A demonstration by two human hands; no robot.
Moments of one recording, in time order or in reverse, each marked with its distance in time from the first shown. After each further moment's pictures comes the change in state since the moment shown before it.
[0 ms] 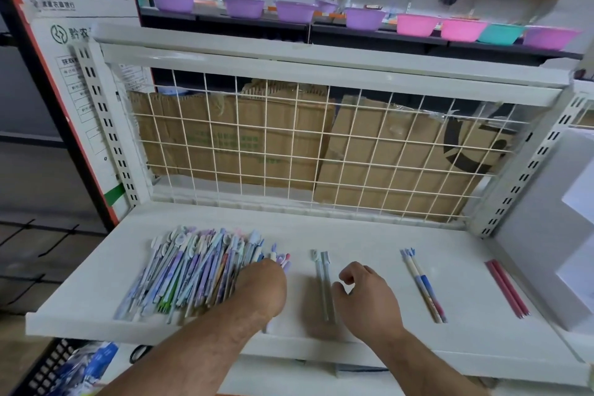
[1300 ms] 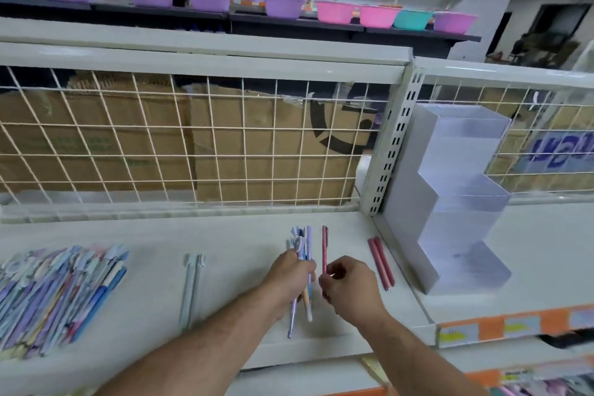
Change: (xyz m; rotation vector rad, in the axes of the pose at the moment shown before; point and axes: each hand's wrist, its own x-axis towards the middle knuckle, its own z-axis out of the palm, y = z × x) left_hand 0.004 0.268 -0.011 -1.298 -0.130 0.063; right_hand 0.018 0.177 -0.111 0.443 -0.024 0.314
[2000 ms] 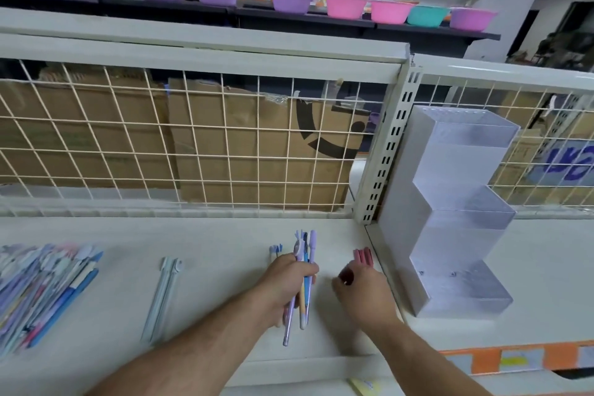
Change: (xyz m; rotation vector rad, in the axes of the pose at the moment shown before) left_hand 0.021 0.015 0.036 -0.134 -0.007 -0.089; right_hand 0.051 0.043 -0.041 -0.359 0.065 -0.132
